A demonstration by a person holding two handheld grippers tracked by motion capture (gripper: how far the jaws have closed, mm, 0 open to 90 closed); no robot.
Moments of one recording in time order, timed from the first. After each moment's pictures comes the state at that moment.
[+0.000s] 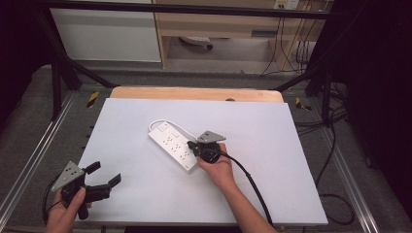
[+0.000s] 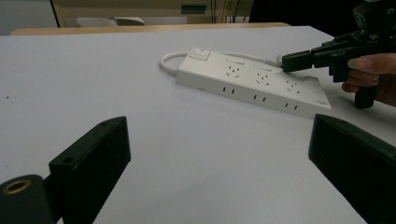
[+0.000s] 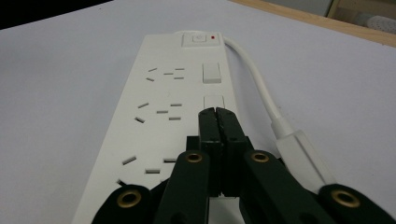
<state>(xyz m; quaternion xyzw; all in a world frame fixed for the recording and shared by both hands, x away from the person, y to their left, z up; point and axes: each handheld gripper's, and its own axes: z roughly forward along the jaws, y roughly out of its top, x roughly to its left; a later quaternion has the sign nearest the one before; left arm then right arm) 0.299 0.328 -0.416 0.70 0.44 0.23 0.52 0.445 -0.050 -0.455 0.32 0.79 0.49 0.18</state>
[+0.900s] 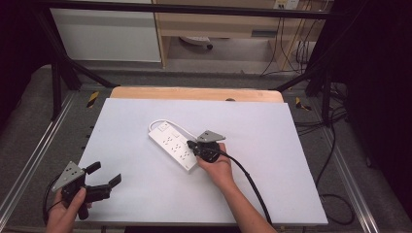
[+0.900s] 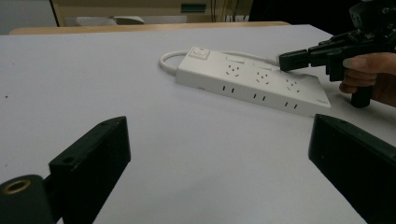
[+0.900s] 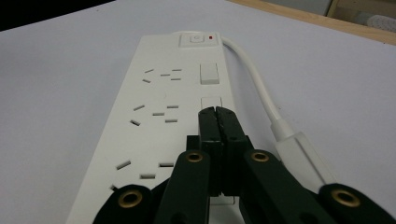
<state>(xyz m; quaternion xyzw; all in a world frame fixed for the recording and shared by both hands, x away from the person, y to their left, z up) 0.299 0.327 -0.416 0.70 0.44 0.23 0.52 0.448 -0.049 -0.457 0.33 0.78 0.50 0.18</state>
